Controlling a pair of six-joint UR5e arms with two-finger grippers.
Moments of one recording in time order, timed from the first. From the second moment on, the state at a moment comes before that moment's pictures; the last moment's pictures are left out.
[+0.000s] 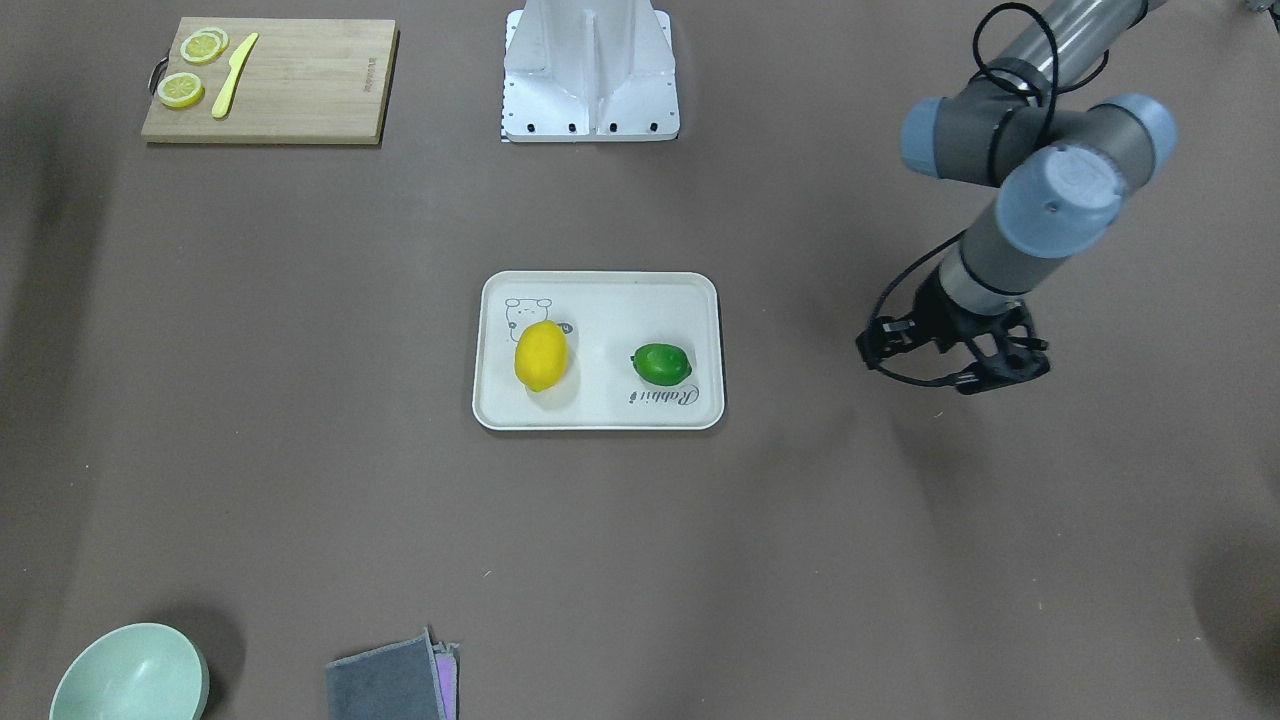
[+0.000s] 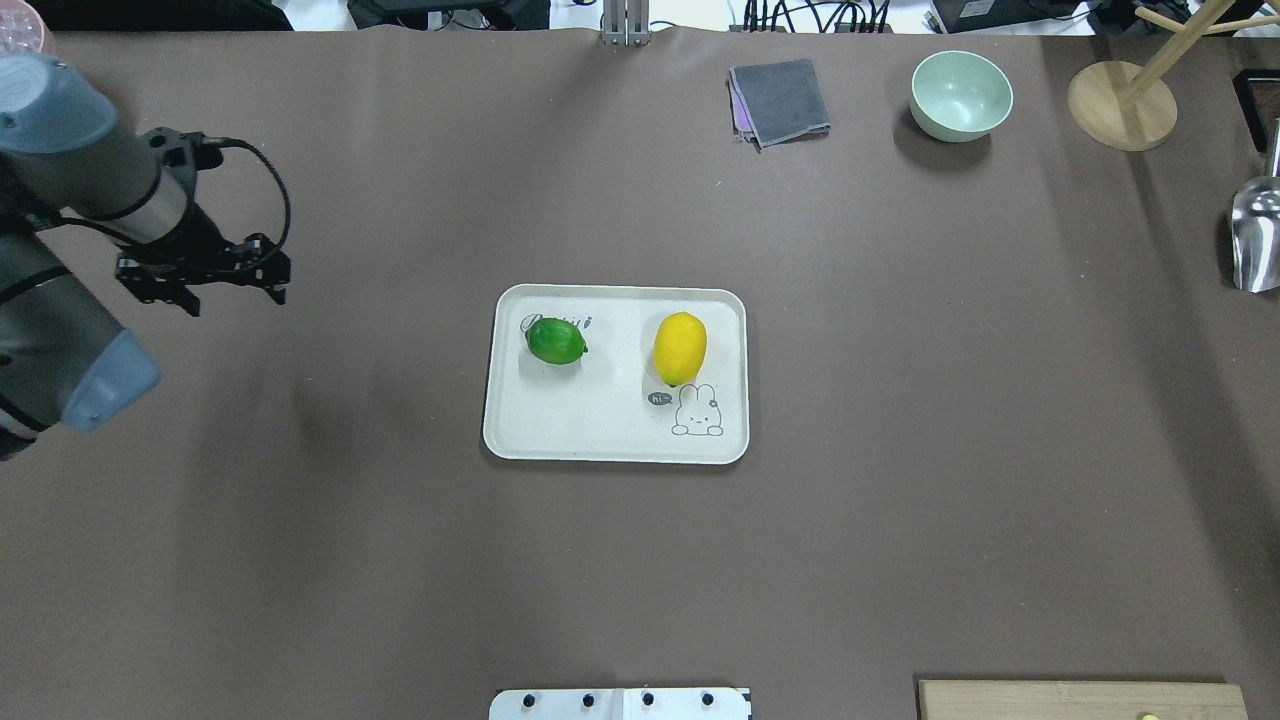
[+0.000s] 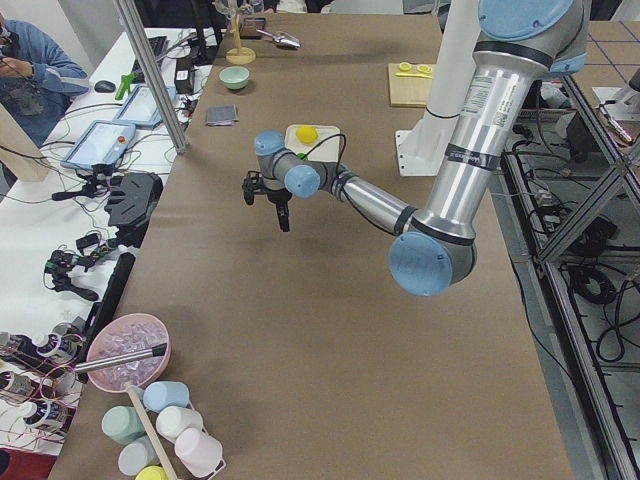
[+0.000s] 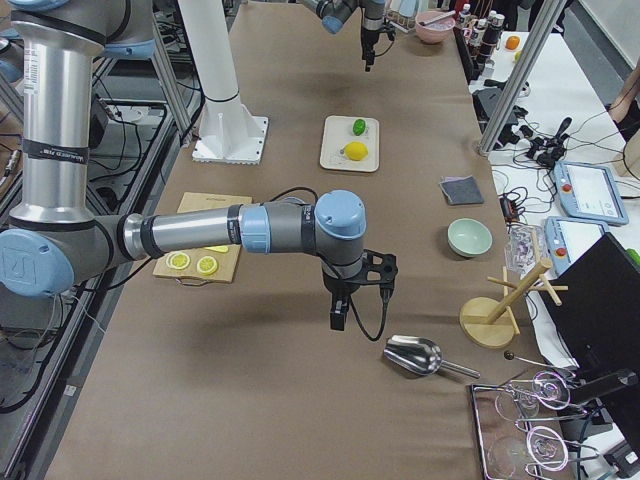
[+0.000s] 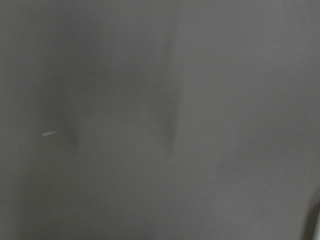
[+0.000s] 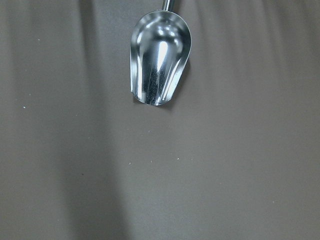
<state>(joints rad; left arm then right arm) -0.96 -1.82 -1.67 -1.70 -2.20 -0.90 1.60 -1.70 1.87 -1.67 2.27 0.15</state>
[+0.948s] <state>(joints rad) -1.35 -1.58 -1.56 -1.69 -2.29 -0.41 1.60 -1.70 1.87 -1.67 2.27 0.15</state>
